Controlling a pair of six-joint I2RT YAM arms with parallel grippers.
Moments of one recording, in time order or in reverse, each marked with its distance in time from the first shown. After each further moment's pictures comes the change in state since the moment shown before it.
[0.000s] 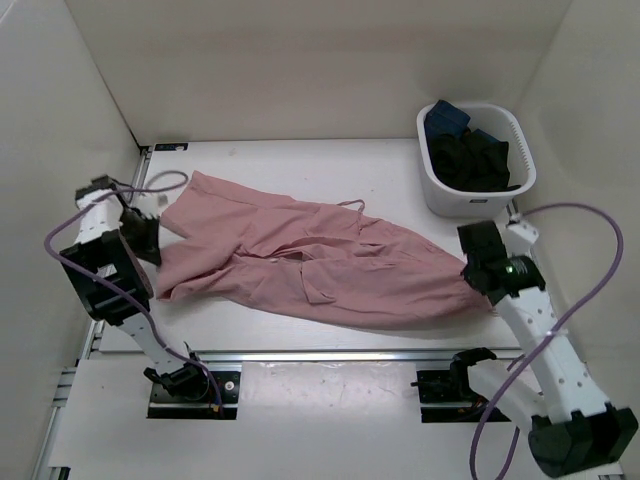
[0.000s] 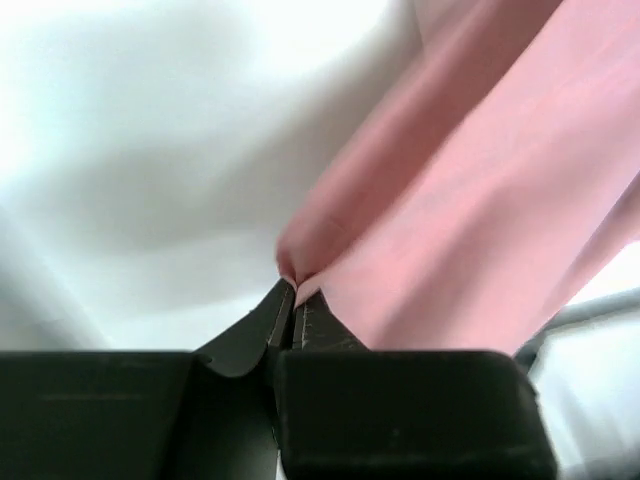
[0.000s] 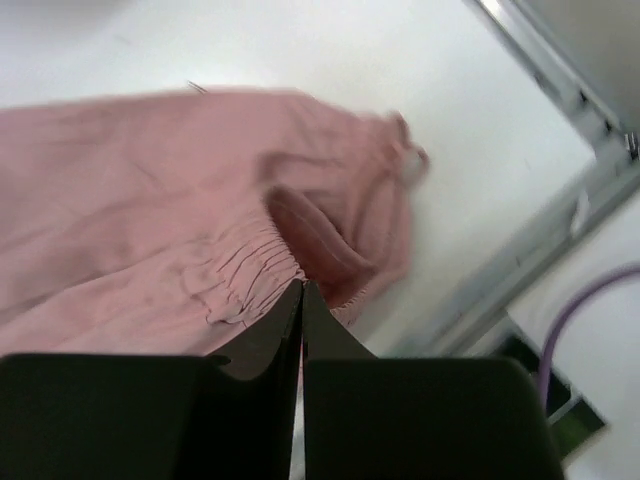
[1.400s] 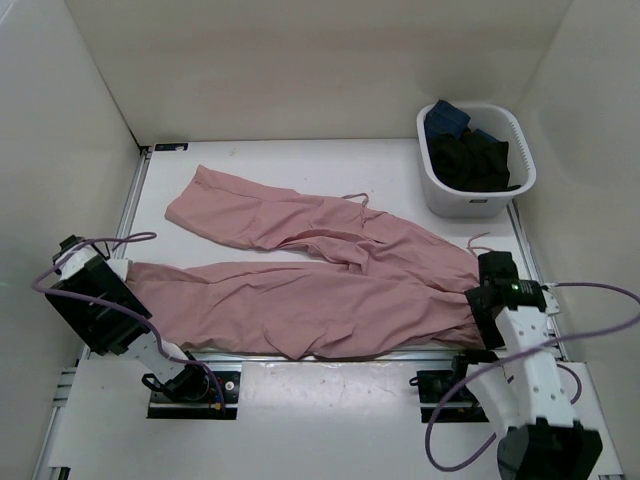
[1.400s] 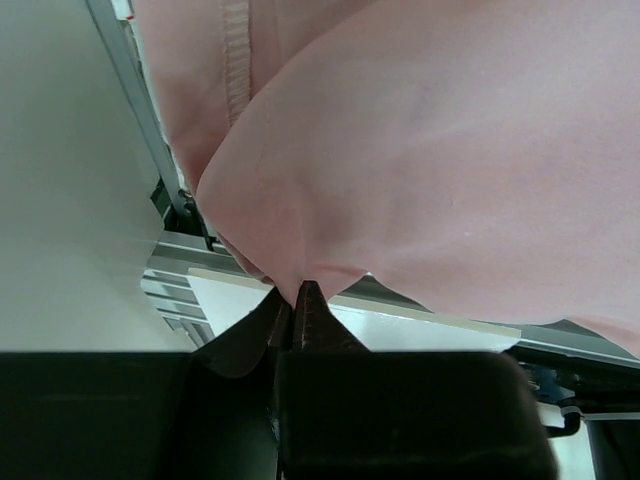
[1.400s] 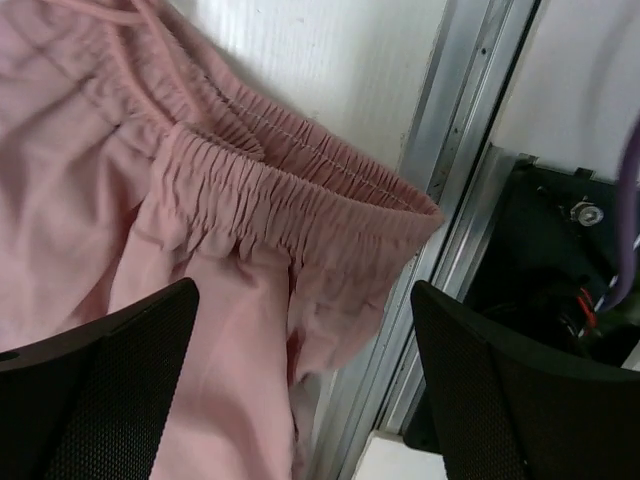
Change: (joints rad) left arm 0.343 -0.178 -0.338 0.248 -0.499 0.164; right arm -0.307 -0.071 -0.170 -0.127 -0.200 0.399
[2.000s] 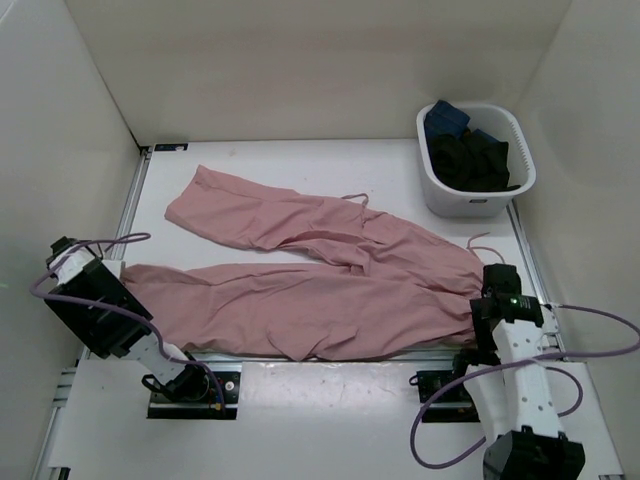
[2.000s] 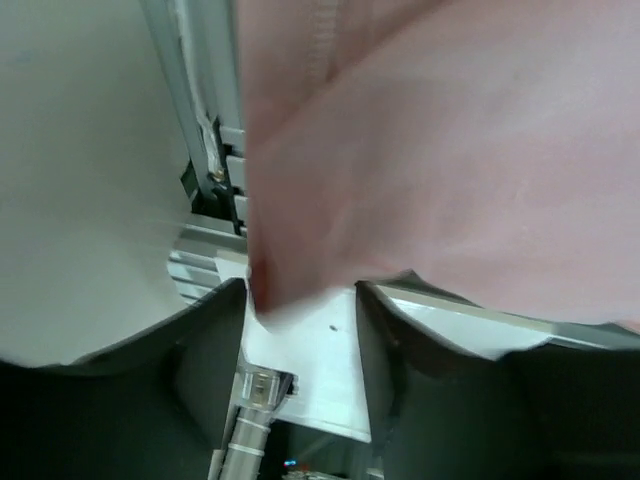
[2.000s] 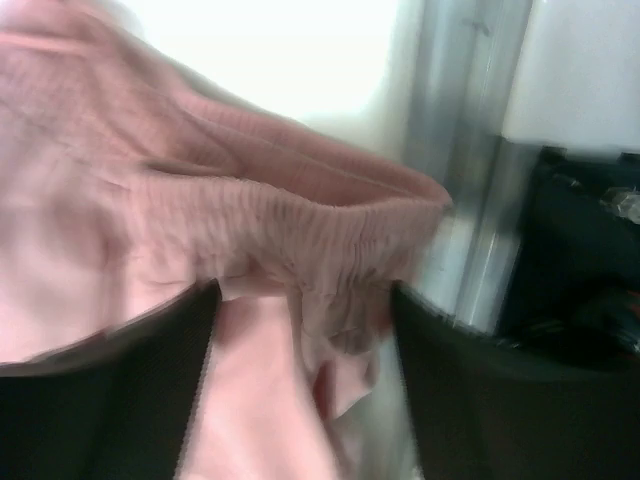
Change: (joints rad) left arm 0.039 -0.019 -0.006 0.019 -0.028 0.045; right arm -0.087 -0.022 -0.146 0.050 -0.027 0.072
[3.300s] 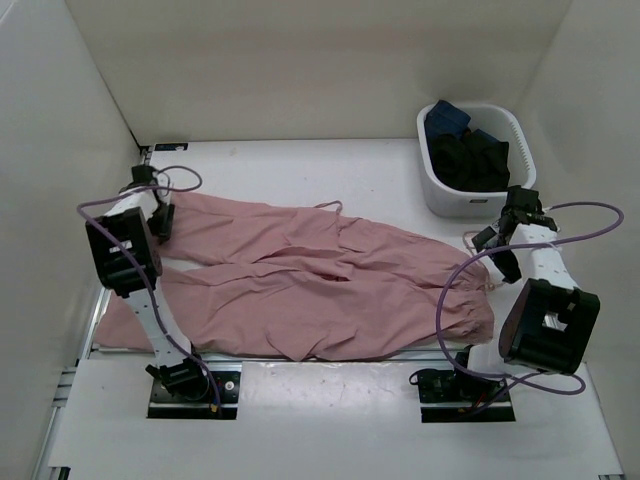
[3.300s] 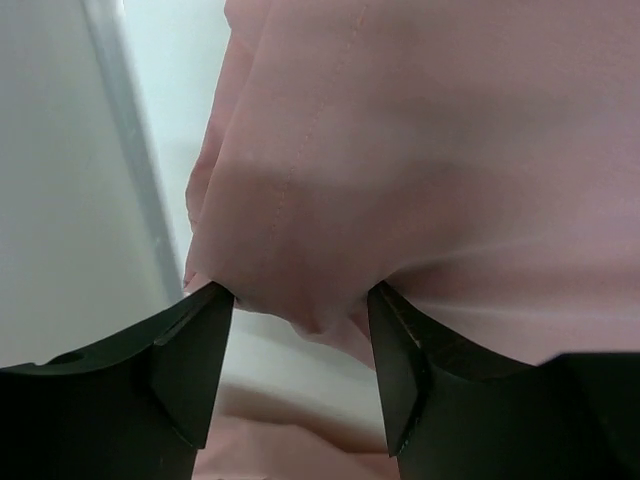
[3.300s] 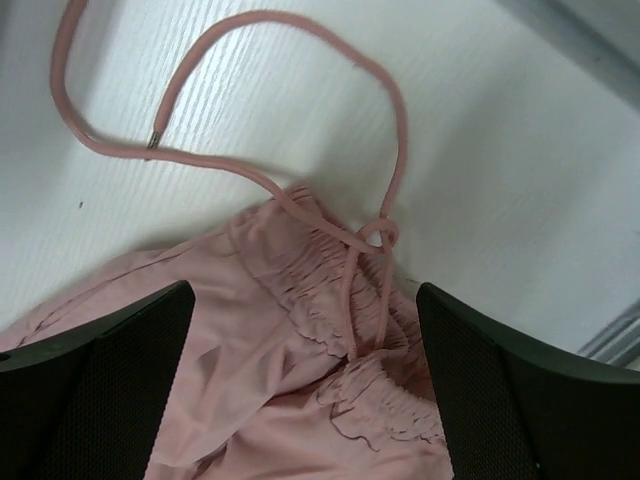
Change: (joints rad) left arm -0.545 0.457 0.470 0.293 -0.020 -0.393; right arm -0.135 0.687 0.485 0.416 -0.117 -0.645
